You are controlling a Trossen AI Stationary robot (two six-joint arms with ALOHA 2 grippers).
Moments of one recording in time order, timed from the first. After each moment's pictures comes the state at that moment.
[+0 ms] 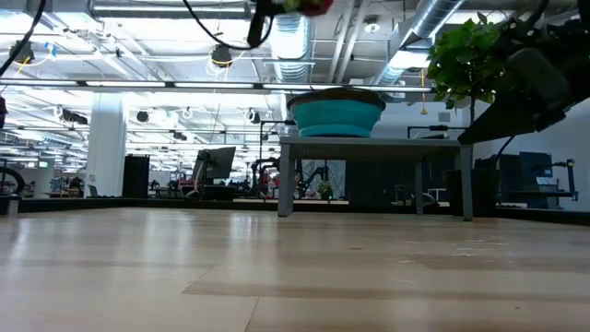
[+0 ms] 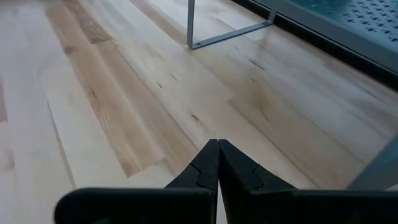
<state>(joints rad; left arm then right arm) 0.07 1.42 1.13 0.17 -0.20 -0.68 0.62 1.13 0.45 -0.36 0.99 0.93</state>
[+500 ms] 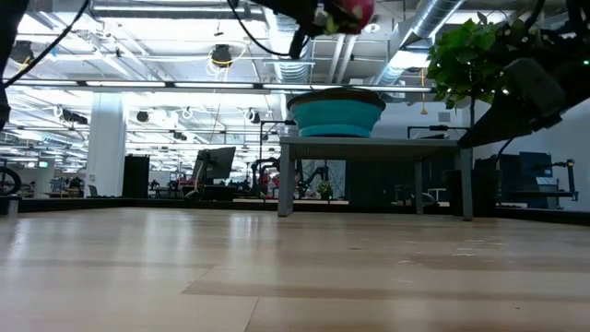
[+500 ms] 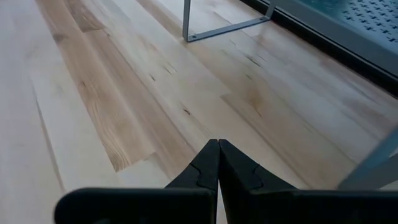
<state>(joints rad) 0.25 1.72 1.54 -0.01 -0.03 -0.55 0.59 1.13 0.45 -0.37 0.97 0.88</state>
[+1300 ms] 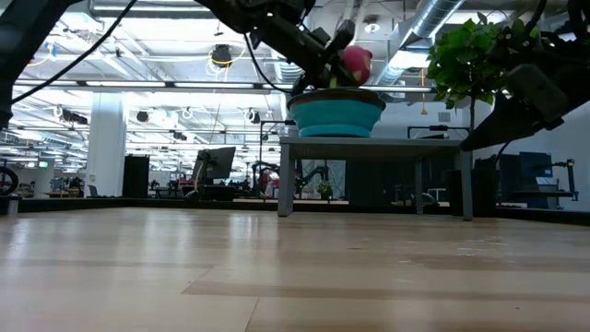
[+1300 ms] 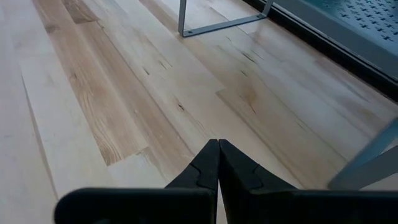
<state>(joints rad) 0.37 1.93 1.66 -0.09 -0.08 -0.47 0.59 1.13 0.45 -0.41 0.96 0.88</state>
